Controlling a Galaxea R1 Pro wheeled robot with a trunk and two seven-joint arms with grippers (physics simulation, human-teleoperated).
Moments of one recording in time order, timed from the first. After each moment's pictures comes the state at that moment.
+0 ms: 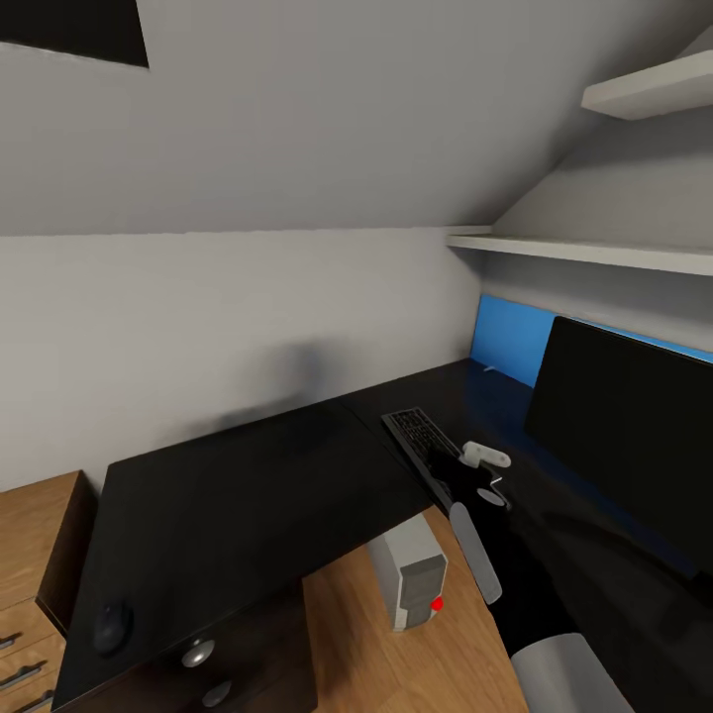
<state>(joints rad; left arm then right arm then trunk) -0.09 0.01 -0.46 -0.45 0.42 -0.24 0.60 -0.56 0.10 0.12 -1.19 -0.36 0.34 -0.43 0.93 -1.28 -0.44</state>
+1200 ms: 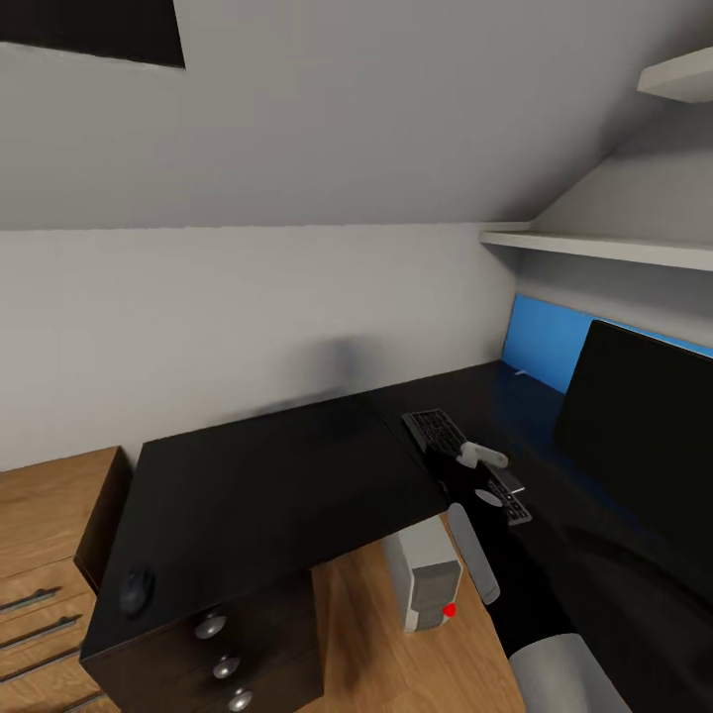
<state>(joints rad) -0.09 0.01 -0.46 -0.45 0.42 -0.24 0.60 -0.56 0.10 0.12 -1.19 -0.36 0.33 -0.42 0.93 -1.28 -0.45</state>
